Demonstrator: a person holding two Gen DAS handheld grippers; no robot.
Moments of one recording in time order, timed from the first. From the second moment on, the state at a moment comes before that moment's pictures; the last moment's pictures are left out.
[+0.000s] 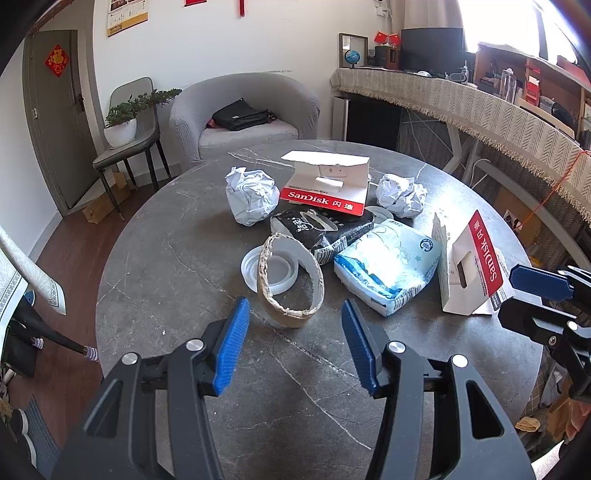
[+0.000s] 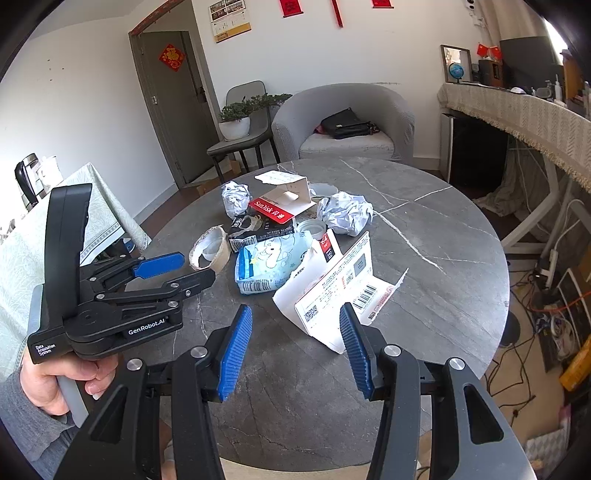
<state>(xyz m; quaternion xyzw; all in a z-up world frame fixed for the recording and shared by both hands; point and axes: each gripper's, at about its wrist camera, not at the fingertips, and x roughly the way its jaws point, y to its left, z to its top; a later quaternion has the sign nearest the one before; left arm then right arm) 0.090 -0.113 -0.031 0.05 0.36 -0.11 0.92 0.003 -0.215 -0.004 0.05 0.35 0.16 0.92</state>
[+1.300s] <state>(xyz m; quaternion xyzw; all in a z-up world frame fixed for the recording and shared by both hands) 0.078 -0.078 0.001 -0.02 0.33 -0.13 0.93 0.032 -0.190 -0.023 0.02 0.37 0.08 0.92</state>
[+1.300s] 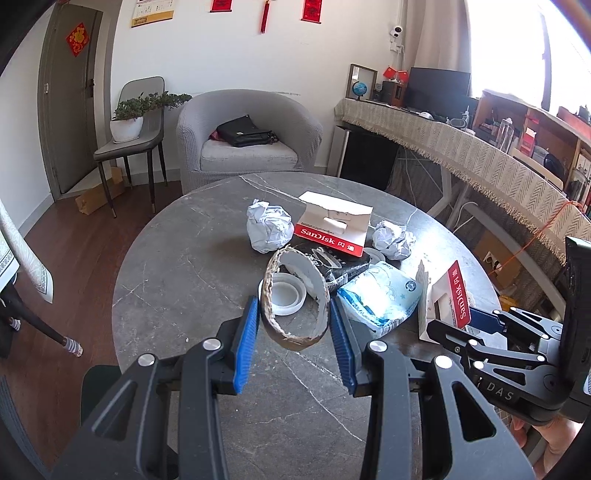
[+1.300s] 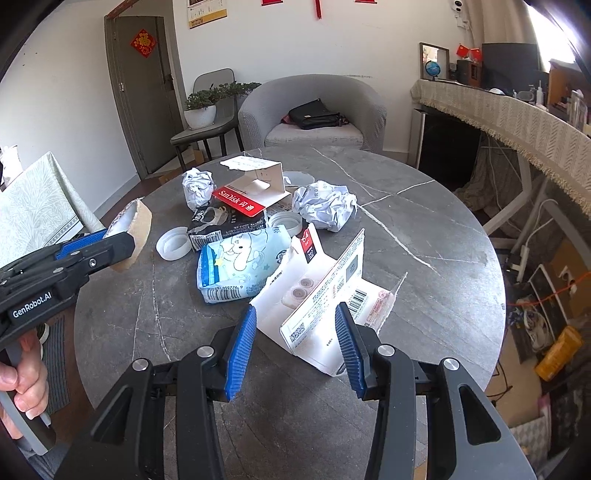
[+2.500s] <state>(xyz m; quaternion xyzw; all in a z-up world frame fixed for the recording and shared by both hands) 0.054 0.030 0.010 -0.05 0.32 -0.08 0.94 0.035 -0.172 0.027 0.02 0.31 0.05 0.95</state>
